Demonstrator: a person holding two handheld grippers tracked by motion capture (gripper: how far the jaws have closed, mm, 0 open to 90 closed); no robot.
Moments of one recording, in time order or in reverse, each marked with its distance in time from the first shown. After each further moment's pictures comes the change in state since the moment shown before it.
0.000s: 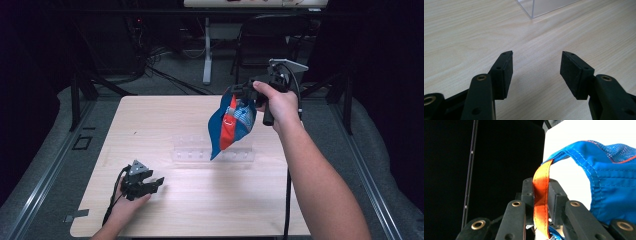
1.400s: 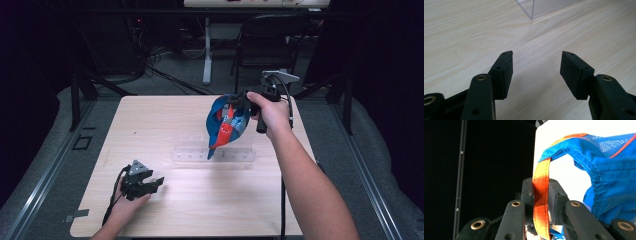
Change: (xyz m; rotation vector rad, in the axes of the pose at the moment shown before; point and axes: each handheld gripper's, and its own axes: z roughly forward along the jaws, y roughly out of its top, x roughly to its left) left arm 0.000 0.000 0.000 0.000 0.000 0.006; right arm -0.030 -0.003 0.025 0.017 -0.047 0.026
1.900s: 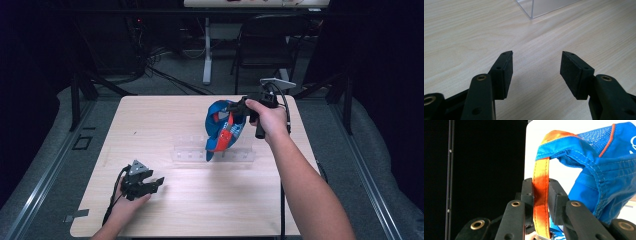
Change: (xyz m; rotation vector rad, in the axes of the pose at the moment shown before) left arm -0.001 0.000 0.001 -0.009 0.004 0.000; right arm -0.019 -0.003 0.011 0.022 -0.043 0.012
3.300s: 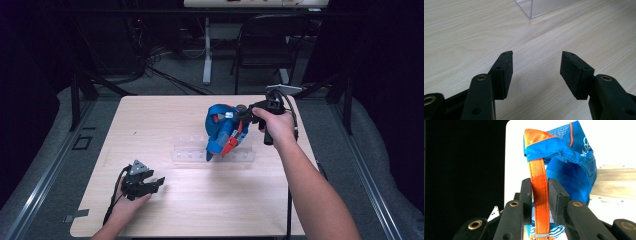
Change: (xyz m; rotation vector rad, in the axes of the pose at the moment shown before) left arm 0.000 0.001 0.001 0.002 -0.004 0.000; right arm -0.026 -0.001 -0.008 0.003 -0.126 -0.021
